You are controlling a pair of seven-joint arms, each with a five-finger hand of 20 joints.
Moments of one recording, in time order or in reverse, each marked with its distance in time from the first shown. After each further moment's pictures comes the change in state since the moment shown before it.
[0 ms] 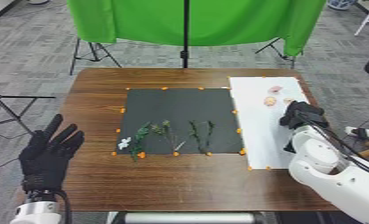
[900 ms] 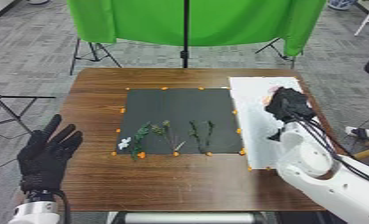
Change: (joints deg) left arm 0.3 -0.5 -0.8 -0.6 0.0 0.5 -0.9; right arm 0.1 -2.4 0.8 -6.4 -5.8 10.9 -3.5
